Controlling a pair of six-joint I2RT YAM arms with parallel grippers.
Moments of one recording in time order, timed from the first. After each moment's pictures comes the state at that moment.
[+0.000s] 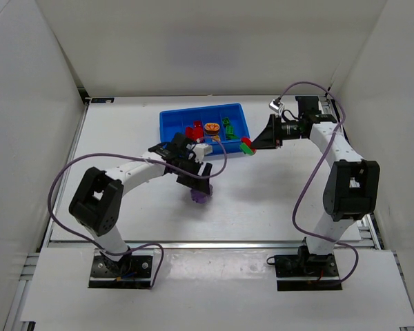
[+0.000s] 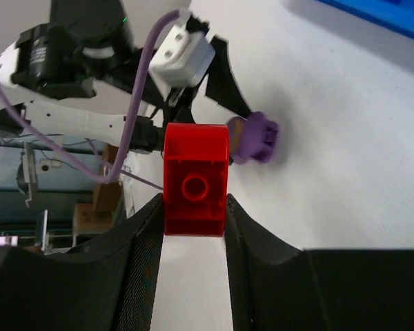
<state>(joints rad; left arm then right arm) -0.60 1.68 1.12 -0.50 0.42 -0.10 0.06 1.75 1.42 -0.73 -1.29 0.03</state>
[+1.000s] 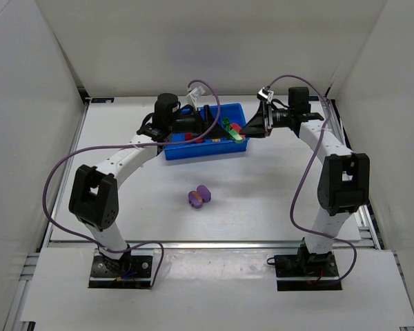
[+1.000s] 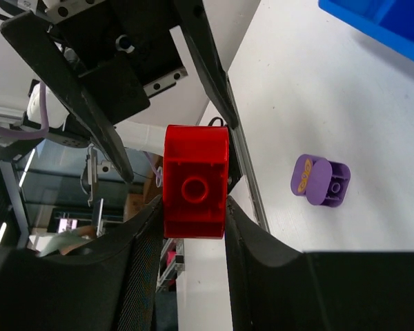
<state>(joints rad) -0.46 1.71 1.36 0.09 0.85 -0.66 0.14 1.82 1.44 -0.25 -1.41 0.57</state>
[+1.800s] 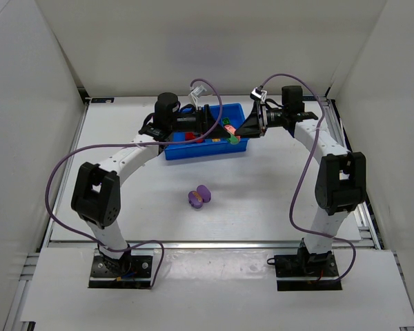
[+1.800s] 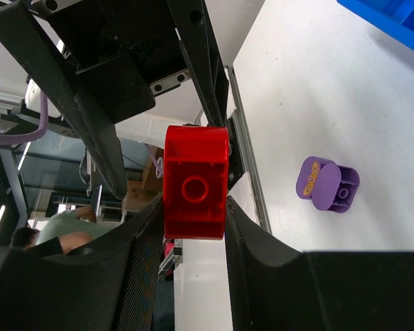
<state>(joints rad) -0.46 1.74 1.36 0.20 0.95 -0.71 0.19 1.84 1.47 -0.22 -1.42 0.58</state>
